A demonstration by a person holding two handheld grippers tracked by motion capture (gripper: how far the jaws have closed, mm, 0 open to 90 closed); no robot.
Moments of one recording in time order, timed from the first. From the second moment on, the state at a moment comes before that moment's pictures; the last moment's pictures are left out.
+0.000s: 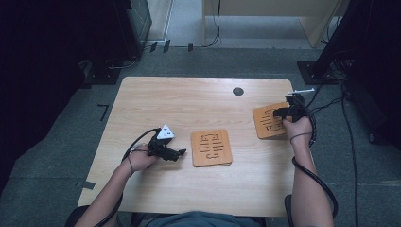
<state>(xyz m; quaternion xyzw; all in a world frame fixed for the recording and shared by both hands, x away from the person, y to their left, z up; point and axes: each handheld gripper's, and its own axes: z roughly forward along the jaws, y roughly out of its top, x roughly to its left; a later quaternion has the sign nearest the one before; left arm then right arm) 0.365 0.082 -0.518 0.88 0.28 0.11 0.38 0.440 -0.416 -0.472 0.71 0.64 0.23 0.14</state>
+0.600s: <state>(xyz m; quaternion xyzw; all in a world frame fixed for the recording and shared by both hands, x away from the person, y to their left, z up) 0.365 0.082 -0.518 0.88 0.28 0.11 0.38 0.442 -0.417 -0.483 0.72 0.64 0.23 0.13</state>
